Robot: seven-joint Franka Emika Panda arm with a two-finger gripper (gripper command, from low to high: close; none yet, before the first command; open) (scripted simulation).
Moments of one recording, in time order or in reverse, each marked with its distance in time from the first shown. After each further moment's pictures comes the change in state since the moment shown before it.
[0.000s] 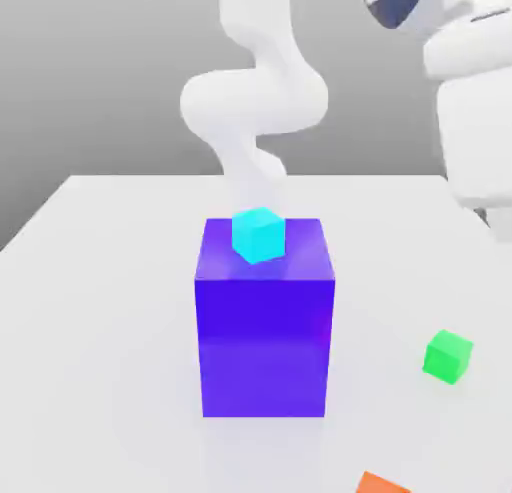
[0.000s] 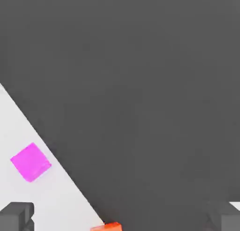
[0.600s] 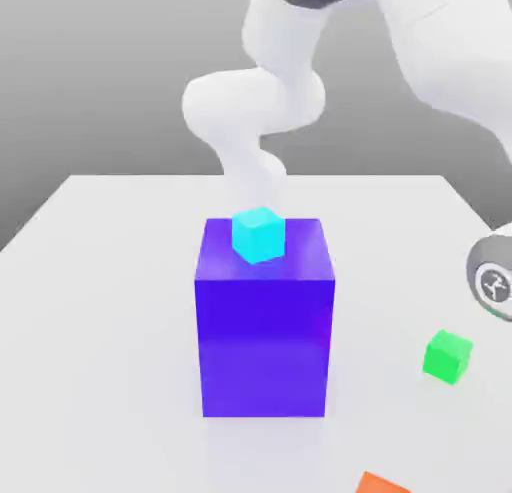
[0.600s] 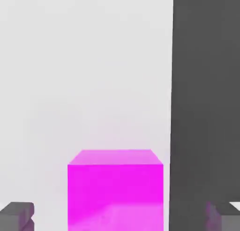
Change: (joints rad) arm 0.120 0.596 0.059 0.135 -0.185 0.184 -0.250
